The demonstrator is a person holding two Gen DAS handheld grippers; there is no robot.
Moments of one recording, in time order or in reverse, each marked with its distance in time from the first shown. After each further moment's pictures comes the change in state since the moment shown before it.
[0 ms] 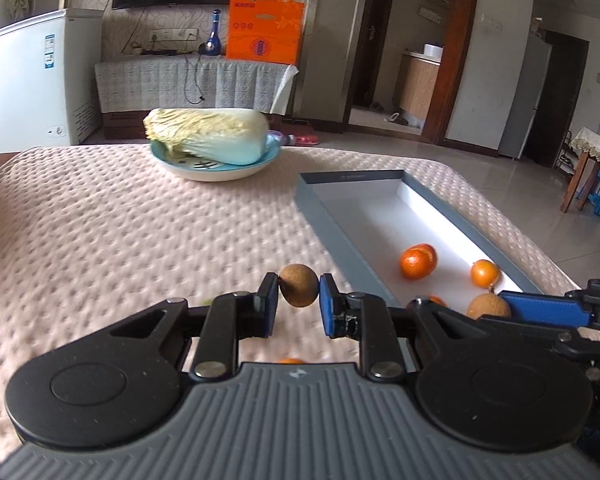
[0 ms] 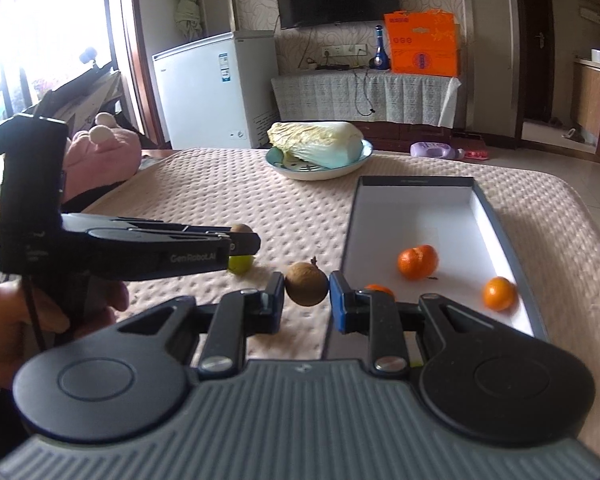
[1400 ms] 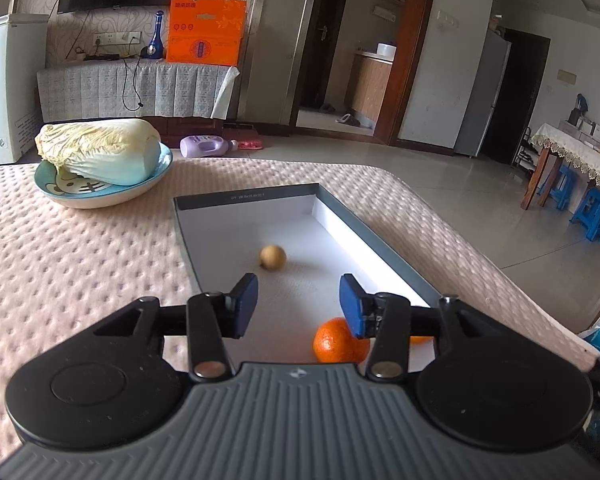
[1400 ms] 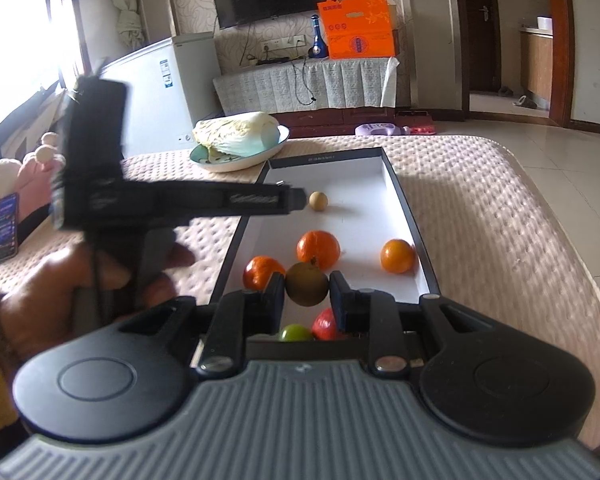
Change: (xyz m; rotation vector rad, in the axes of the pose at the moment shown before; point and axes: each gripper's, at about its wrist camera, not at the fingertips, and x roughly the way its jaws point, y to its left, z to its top) left arm 0.071 -0.078 0.027 0.039 -0.013 -0.132; right arm -0.016 -0.067 -0.019 0.122 0.016 -0.115
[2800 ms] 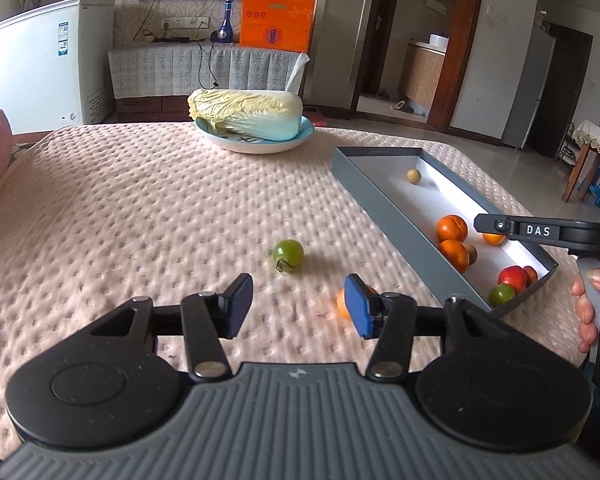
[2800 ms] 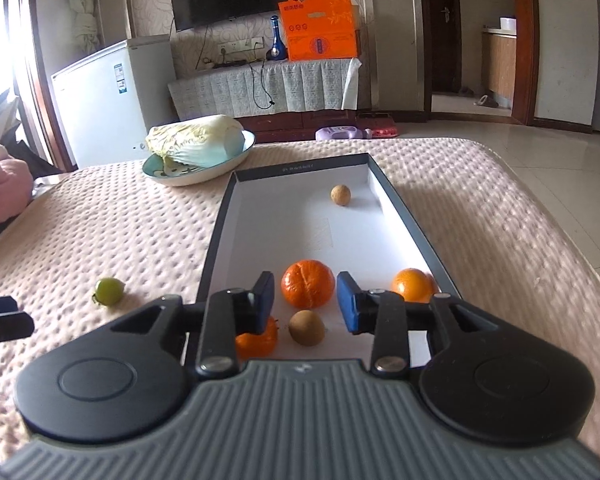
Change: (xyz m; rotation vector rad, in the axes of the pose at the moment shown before) left arm -0.156 0.113 -0.060 -0.052 0.053 0.149; right arm 0.062 0.020 0.013 0.036 -0.015 -0.144
